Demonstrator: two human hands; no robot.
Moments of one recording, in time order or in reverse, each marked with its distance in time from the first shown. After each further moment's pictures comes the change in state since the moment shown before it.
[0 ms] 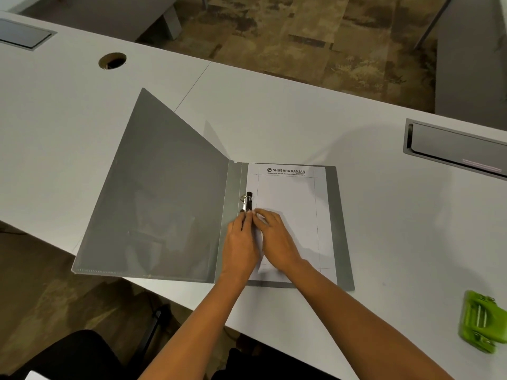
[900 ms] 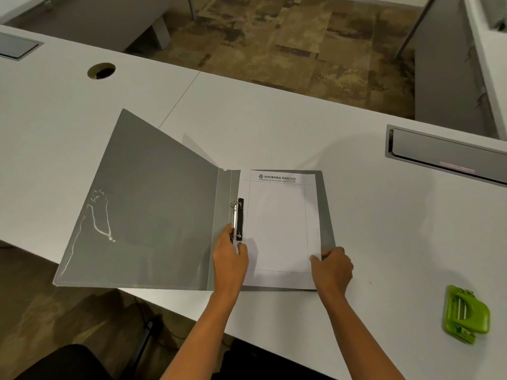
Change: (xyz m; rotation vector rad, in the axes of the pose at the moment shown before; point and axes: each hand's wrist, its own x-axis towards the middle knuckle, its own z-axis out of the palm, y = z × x) left_hand -0.020 0.012 -0.006 -0.372 0.119 -0.290; right_hand -0.078 0.032 -0.055 0.137 0.505 0.928
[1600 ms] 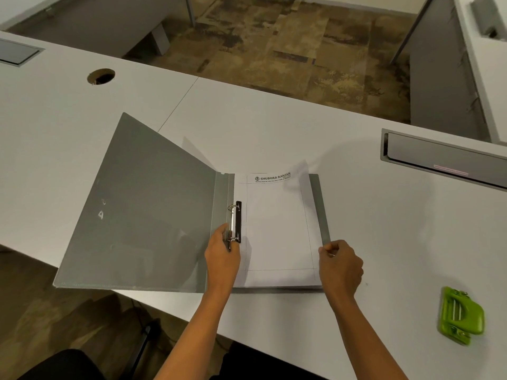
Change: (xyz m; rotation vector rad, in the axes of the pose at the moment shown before) left_hand -0.003 0.021 -0.018 -0.103 -0.005 -0.021; right_hand -0.002 -0.008 -0.029 0.084 0.105 -0.129
